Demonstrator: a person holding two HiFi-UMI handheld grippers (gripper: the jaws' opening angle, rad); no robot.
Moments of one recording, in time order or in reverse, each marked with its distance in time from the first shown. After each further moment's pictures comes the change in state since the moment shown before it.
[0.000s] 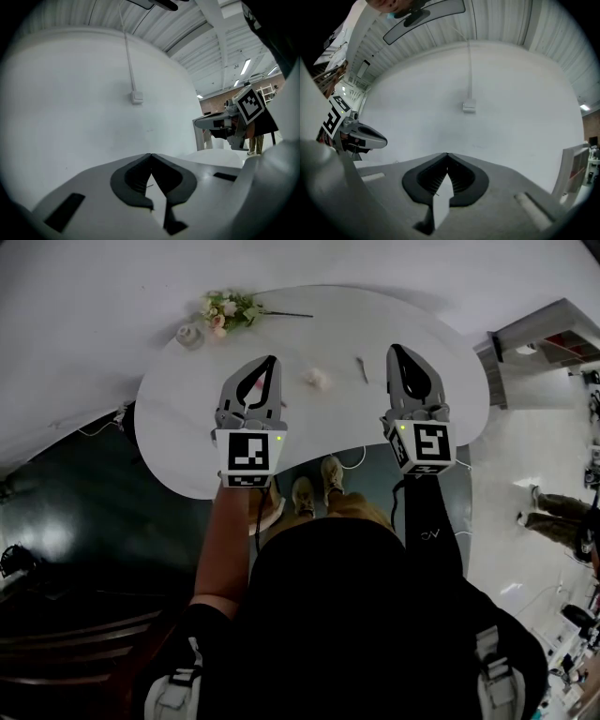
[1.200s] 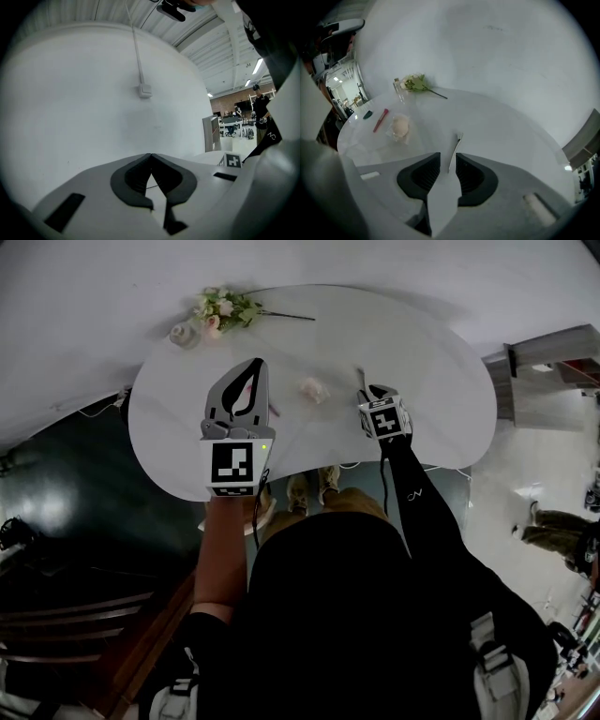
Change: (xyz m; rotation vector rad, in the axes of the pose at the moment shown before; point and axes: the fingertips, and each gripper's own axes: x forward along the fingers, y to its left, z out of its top) left arm 0.039 0.013 -0.006 -0.066 0.035 0.094; right arm 0.045 0.001 -0.320 0.033 0.919 0.242
